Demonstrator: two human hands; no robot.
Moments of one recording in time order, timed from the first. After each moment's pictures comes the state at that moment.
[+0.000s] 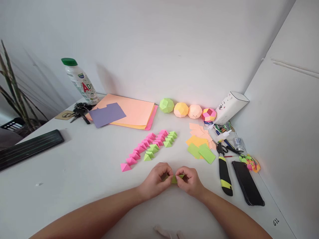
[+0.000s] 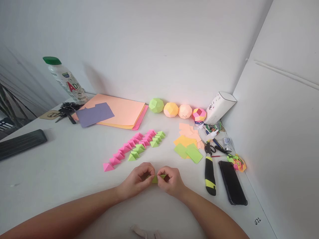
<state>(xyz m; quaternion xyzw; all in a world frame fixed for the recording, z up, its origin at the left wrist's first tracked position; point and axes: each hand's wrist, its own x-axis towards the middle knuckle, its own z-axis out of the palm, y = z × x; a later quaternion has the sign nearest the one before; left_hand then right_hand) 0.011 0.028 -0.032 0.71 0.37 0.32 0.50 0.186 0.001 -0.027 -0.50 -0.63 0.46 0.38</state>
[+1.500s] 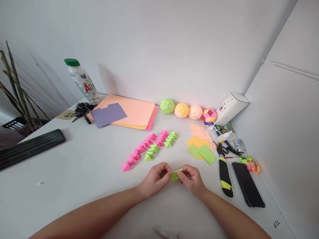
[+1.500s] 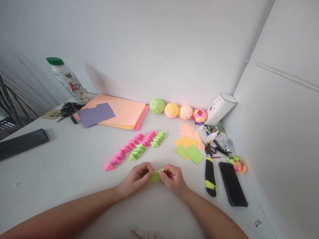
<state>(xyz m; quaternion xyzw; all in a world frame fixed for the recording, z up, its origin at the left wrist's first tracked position) 0.010 0.029 -0.019 0.61 0.39 0.32 0.61 0.193 0.003 -0.028 -0.51 -0.58 0.50 0.40</state>
